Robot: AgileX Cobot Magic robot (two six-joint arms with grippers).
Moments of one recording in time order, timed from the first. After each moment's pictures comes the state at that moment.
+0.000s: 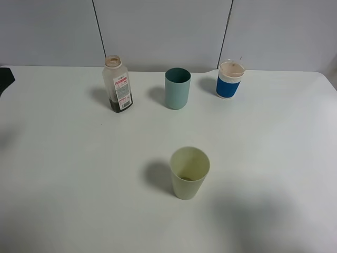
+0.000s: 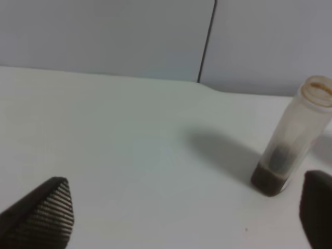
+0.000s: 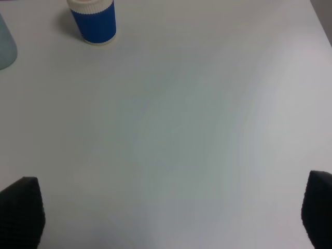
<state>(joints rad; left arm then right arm) -0.07 0.77 -0.26 0.09 -0.15 -0.24 -0.01 0.00 -0.50 0.01 1.07 -0.02</state>
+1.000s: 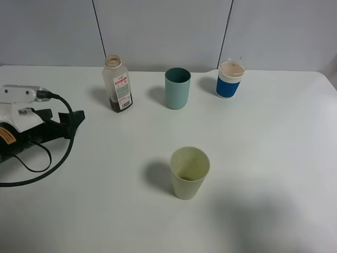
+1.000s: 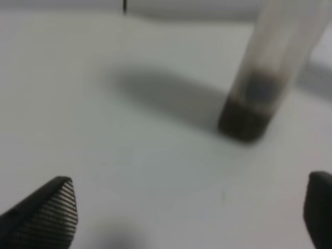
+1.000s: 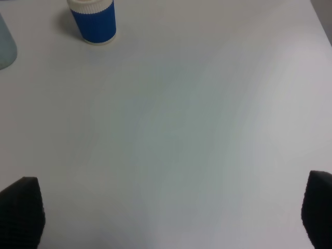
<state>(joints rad) -0.07 1.84 -0.20 0.23 -1.20 -0.20 -0.01 0.00 -0.50 0.01 1.07 -0.02</state>
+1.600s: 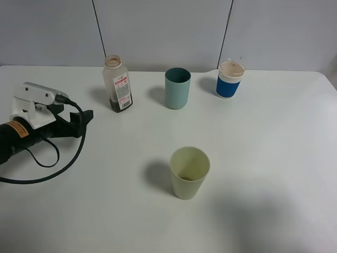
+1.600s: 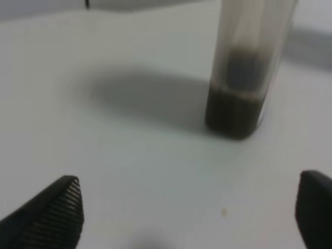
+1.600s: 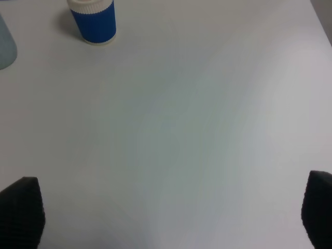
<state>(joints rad) -0.07 1.90 -0.31 0.30 -1.21 -0.06 -0.01 0.00 -0.50 0.01 1.07 -0.02</state>
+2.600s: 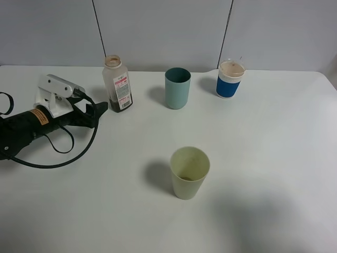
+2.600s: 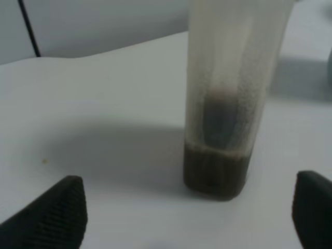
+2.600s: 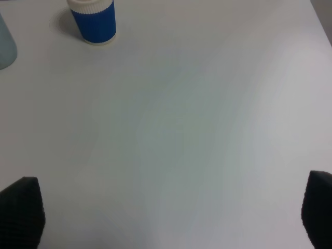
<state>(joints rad) -0.06 2.06 -0.51 0.44 -1.21 -0.07 -0.01 0.00 -0.50 0.01 1.07 -0.02</state>
